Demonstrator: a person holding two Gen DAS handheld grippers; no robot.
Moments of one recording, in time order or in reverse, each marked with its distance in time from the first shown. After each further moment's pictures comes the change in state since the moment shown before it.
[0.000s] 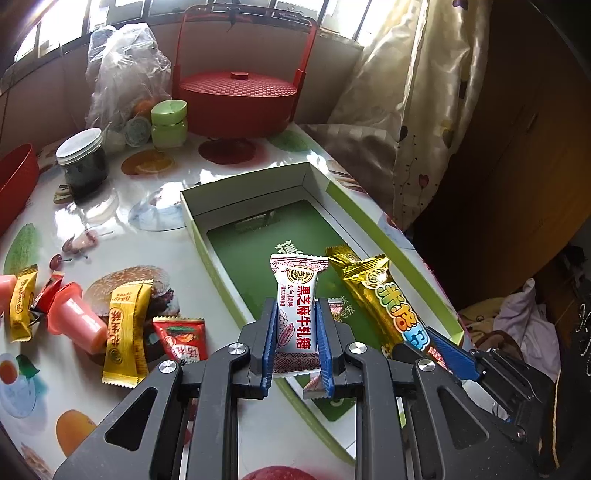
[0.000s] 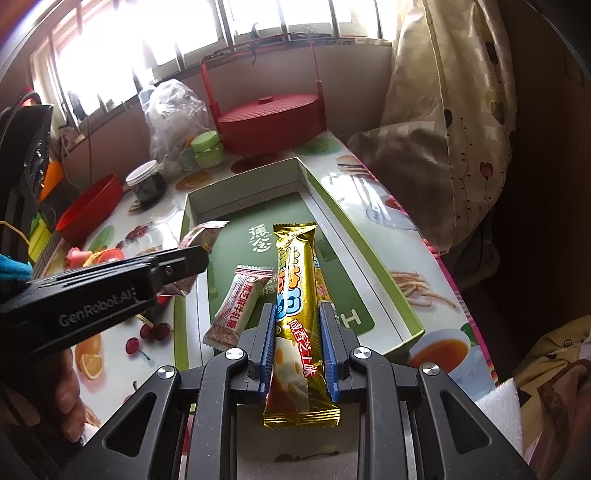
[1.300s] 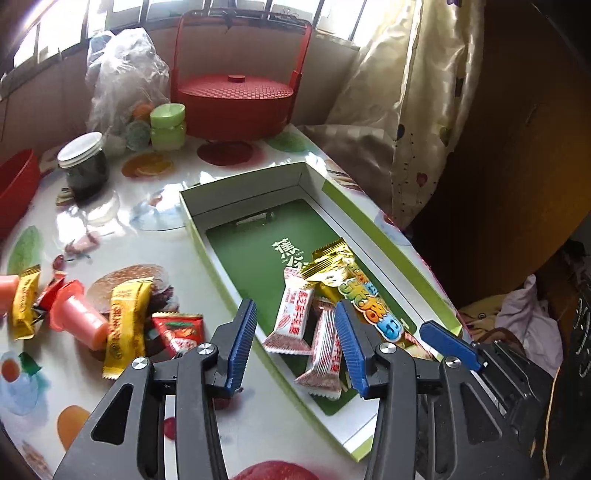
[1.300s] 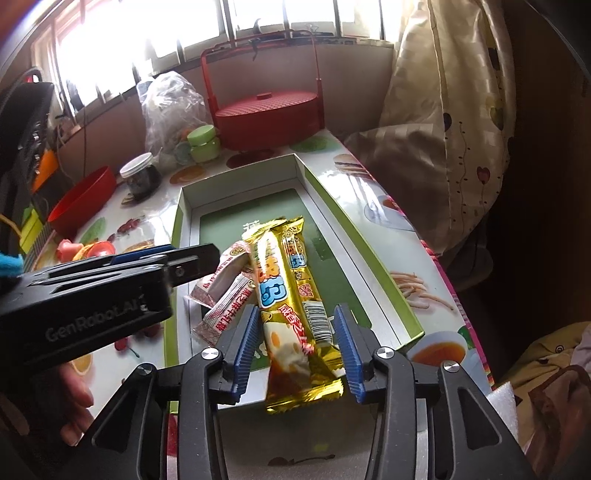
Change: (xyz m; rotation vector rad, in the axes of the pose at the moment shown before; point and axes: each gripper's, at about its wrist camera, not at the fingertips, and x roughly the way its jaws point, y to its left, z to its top) left arm -0.010 -0.005 -0.007 0.011 -0.013 0.010; right arm 0.002 0.003 -0.002 -0.018 0.006 -0.040
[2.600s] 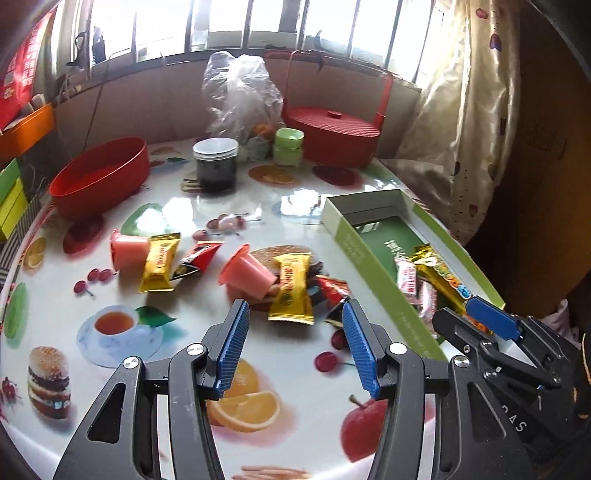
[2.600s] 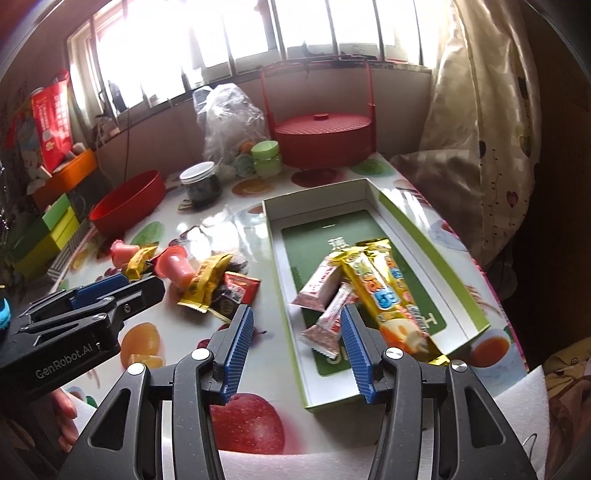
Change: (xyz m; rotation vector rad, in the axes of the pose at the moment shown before) left arm -0.087 0.081 -0.046 -0.088 -0.123 0.204; right arm -0.027 0.071 -0.001 -0.057 -0.056 0.103
